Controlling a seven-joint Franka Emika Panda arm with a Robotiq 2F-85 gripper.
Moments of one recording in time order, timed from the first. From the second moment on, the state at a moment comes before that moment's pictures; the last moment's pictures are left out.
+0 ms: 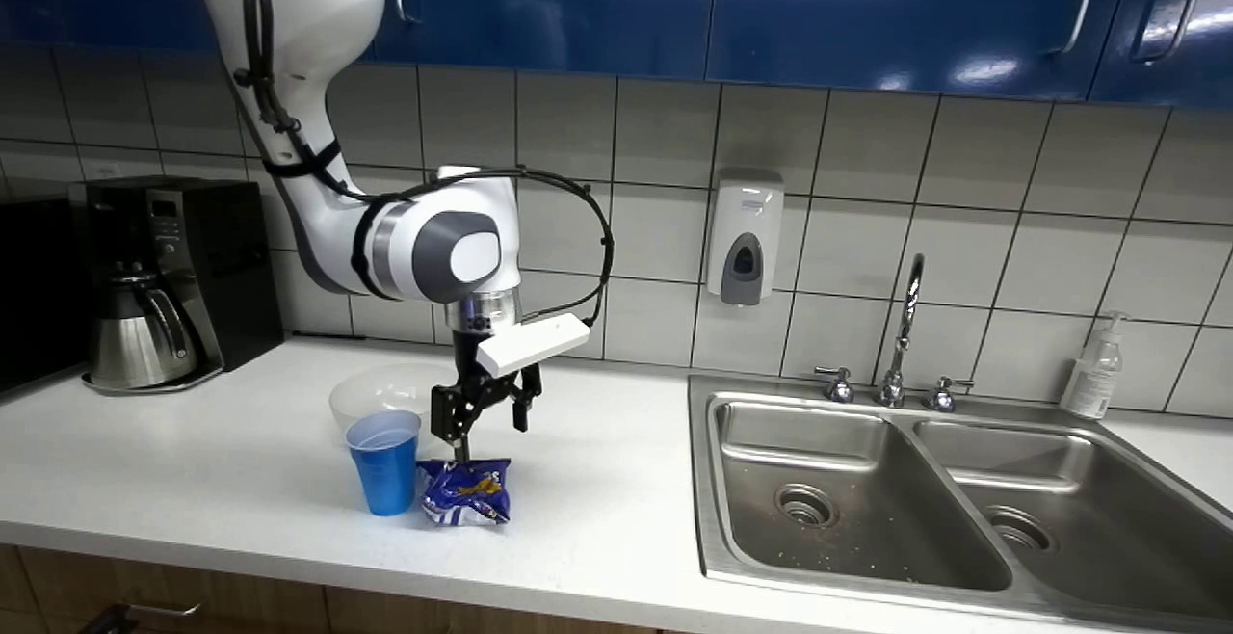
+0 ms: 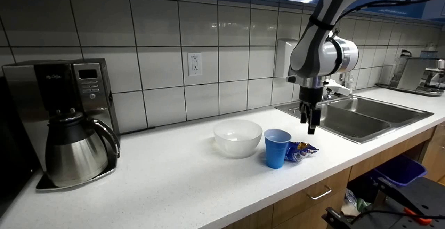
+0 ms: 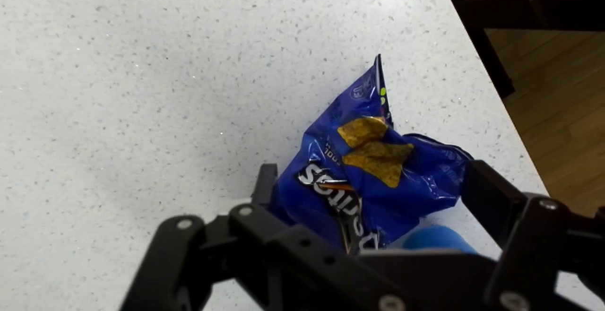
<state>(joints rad) -0.22 0.33 -0.09 -2.39 -0.04 2.74 -1.32</state>
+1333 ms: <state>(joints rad) -0.21 0.38 -0.07 -2.40 -0.07 2.76 -1.31</state>
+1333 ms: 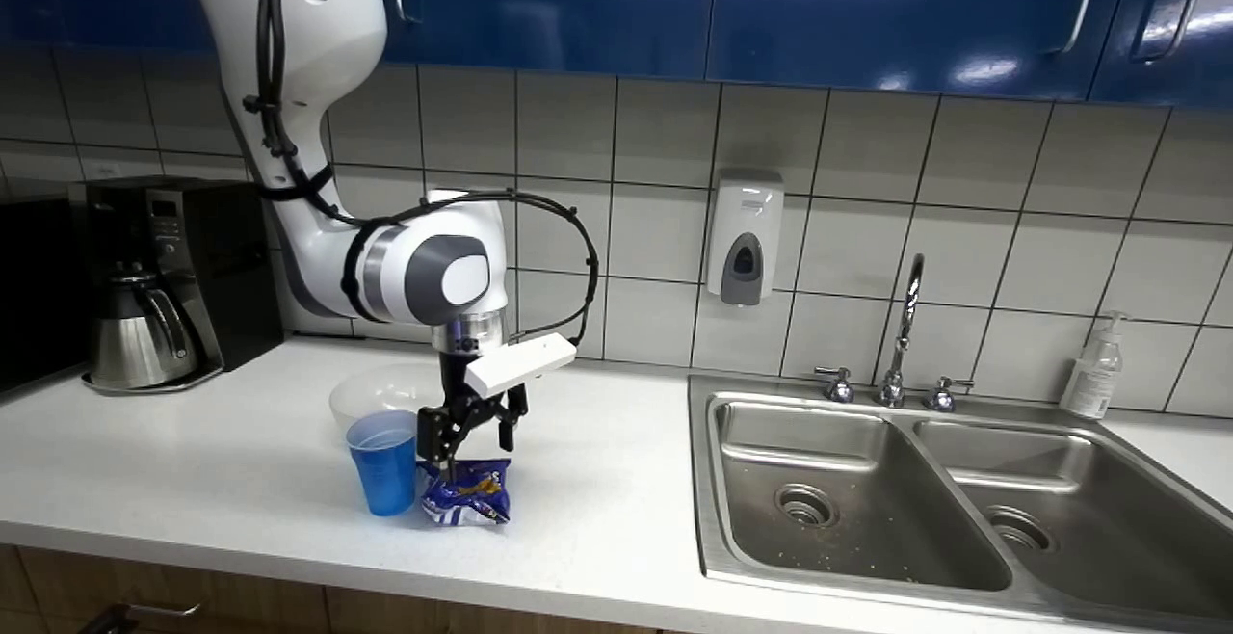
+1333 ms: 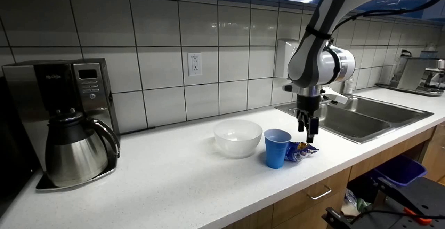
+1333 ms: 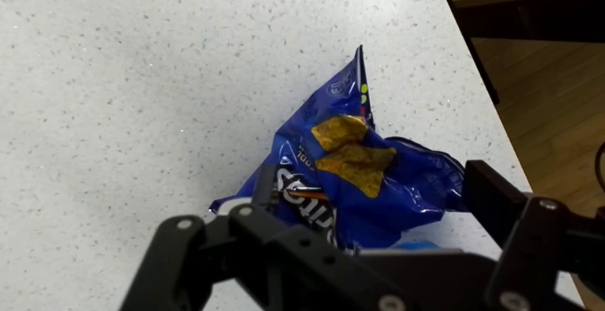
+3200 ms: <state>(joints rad) -0.18 0.51 -0.06 -2.29 -0.13 2.77 -1.19</state>
